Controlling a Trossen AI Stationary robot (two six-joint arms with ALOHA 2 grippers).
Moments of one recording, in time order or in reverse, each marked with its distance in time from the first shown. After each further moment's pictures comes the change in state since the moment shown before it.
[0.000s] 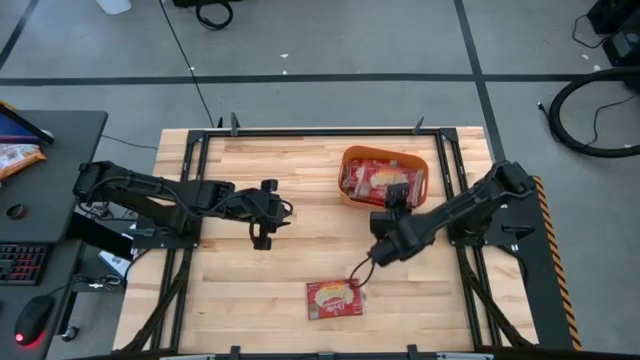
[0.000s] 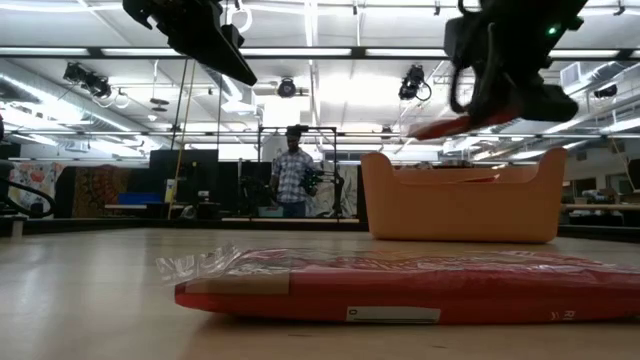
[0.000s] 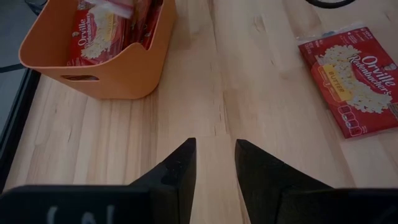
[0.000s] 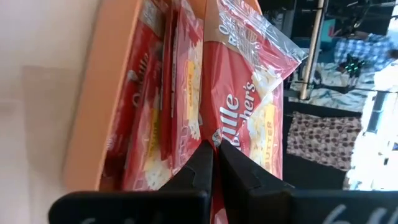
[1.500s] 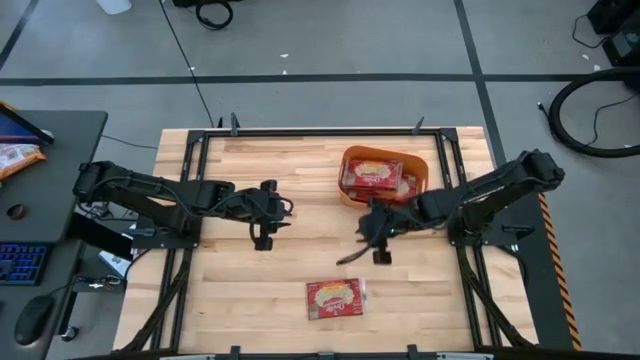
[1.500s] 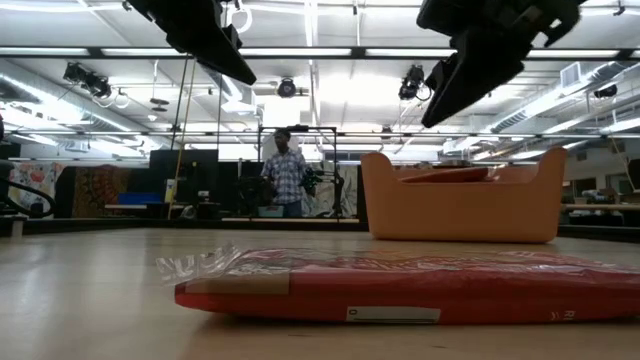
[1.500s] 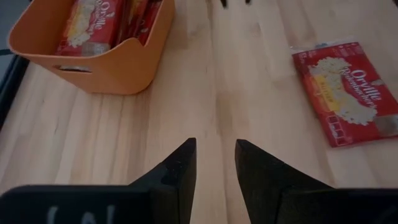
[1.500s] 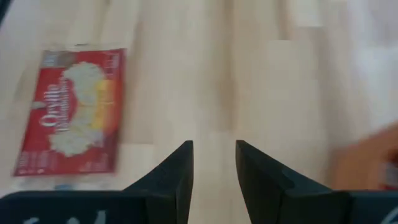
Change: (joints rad) left arm 0.000 0.000 0.000 0.003 0.020 -0.081; right arm -0.163 -0.292 -0.286 1.039 -0.827 -0.280
